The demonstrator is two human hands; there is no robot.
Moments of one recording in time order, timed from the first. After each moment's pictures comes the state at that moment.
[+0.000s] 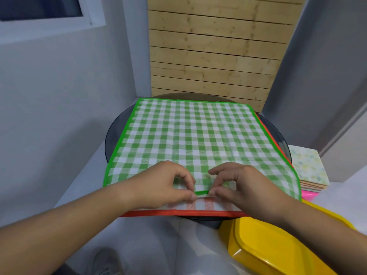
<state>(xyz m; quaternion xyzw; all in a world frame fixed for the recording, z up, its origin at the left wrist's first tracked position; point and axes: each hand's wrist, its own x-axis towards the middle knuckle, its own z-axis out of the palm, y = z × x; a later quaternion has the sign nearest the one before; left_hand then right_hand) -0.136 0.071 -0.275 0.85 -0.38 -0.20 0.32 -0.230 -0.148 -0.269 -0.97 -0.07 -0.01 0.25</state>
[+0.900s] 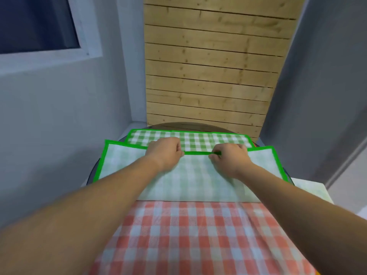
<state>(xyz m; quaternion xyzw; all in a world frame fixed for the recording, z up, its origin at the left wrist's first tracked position) 0.051 -0.024 -0.269 0.95 -0.25 0.04 0.19 -0.027 -0.225 -0.277 -0.99 0.11 -0.10 0.08</state>
